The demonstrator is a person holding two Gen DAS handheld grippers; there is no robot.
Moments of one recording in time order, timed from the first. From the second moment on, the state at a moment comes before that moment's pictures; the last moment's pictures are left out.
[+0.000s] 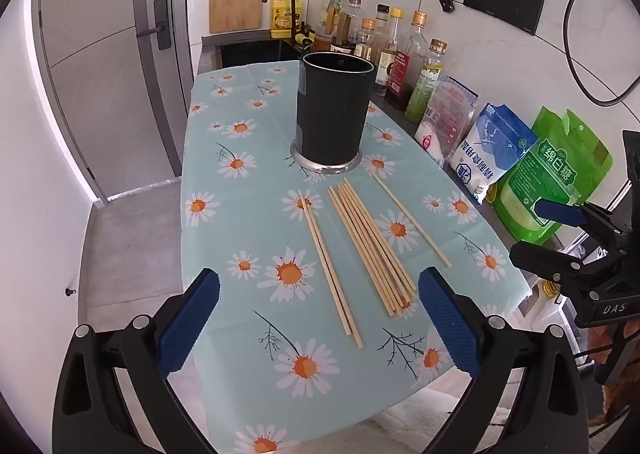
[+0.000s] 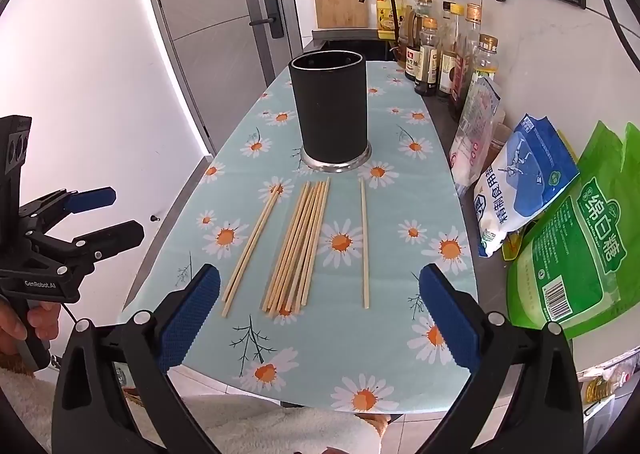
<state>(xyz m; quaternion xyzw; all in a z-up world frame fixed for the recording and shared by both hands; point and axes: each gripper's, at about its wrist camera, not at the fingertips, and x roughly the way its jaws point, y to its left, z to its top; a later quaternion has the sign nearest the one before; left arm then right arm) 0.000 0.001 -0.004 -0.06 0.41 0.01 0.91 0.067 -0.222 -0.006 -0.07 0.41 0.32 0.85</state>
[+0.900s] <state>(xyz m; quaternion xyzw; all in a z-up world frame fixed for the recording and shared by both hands) 0.004 0.002 -0.010 -0.06 0.43 0.01 0.90 0.073 -0.211 -0.011 -0.08 0.42 0.33 0.84</state>
